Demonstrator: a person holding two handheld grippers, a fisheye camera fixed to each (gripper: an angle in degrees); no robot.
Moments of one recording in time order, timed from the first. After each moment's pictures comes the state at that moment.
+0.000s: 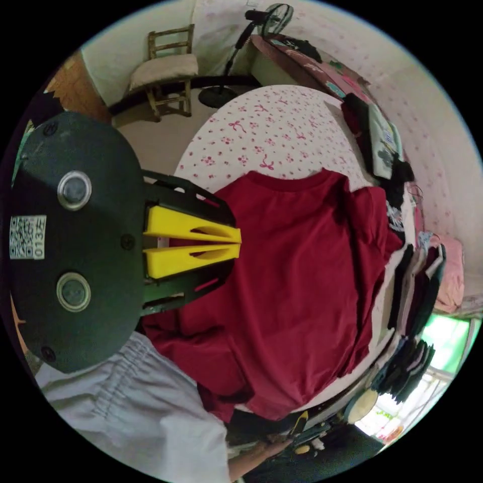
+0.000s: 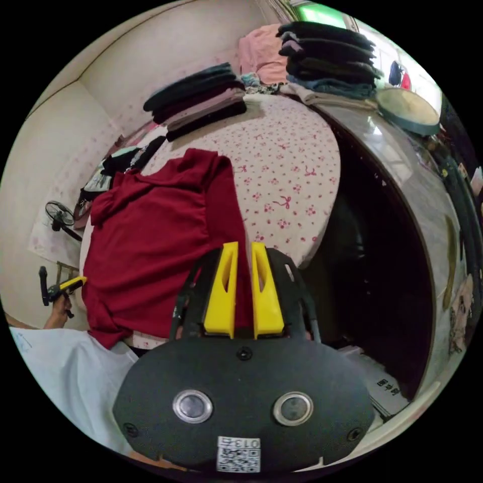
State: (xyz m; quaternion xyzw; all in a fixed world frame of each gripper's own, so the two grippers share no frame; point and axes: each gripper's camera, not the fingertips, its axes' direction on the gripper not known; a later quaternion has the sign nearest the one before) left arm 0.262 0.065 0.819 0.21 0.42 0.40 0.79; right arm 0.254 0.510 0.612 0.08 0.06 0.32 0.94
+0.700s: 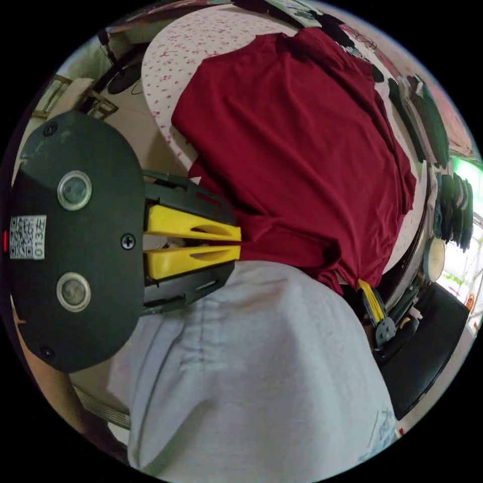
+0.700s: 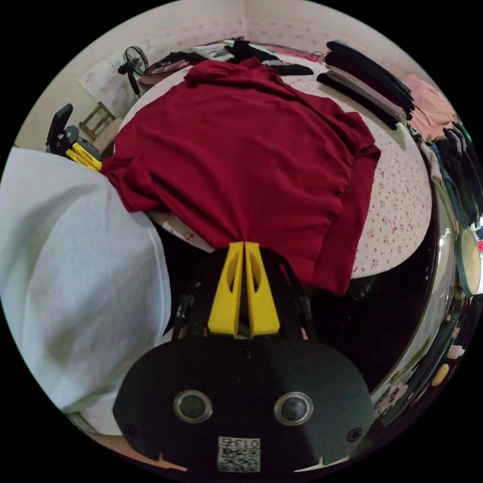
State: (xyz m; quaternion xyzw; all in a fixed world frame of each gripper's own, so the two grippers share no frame) left arm 0.210 0.153 0.776 0.17 0.46 0.69 0.54; right arm 0.123 0.506 0.644 -0.09 0.05 -0.02 0.99
